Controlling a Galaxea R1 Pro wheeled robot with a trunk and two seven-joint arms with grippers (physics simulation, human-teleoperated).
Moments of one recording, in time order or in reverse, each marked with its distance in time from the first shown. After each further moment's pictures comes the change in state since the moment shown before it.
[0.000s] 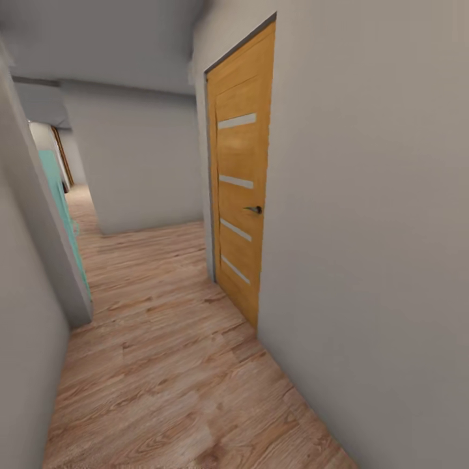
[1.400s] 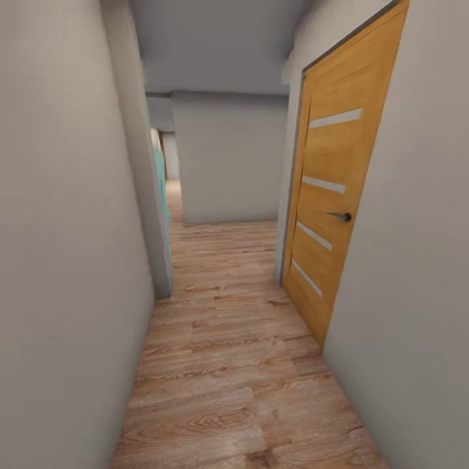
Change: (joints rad) left arm 0.000 0.000 0.000 0.000 0.000 0.000 0.000; right arm 0.000 0.000 0.000 0.000 0.000 0.000 0.000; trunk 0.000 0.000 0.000
